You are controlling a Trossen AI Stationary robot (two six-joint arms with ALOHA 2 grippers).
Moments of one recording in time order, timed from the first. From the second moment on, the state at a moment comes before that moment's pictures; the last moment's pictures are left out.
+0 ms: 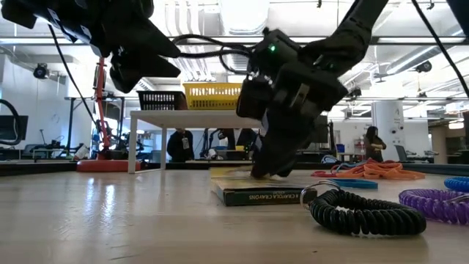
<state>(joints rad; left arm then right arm) -0.39 1.31 0.59 0.22 -0.36 -0.55 0.01 1.96 1.00 0.09 -0.50 0.27</state>
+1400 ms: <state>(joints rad) -0.33 1.76 0.78 0.67 -0.42 -0.26 0.35 1.44 0.86 0.05 0.48 0.27</state>
